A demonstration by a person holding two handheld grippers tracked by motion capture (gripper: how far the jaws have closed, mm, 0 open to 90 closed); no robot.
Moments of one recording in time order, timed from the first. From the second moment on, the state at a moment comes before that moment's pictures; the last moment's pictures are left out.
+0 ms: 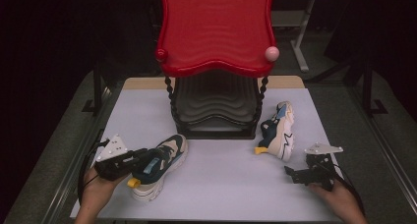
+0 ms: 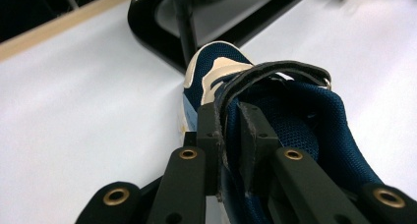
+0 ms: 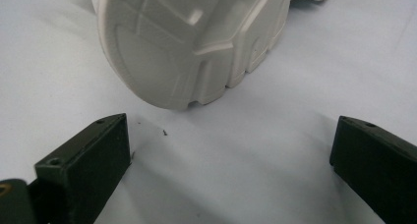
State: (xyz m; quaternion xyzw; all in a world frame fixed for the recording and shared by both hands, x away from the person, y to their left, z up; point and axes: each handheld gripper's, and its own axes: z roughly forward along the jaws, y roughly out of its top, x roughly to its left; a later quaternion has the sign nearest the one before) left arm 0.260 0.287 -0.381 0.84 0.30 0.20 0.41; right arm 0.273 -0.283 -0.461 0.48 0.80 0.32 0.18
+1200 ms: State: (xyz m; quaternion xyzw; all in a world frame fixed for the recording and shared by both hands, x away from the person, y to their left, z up) left arm 0.216 0.284 -0.419 0.86 0.29 0.06 0.40; right arm 0.273 -0.283 -0.461 0.48 0.80 0.32 0.18
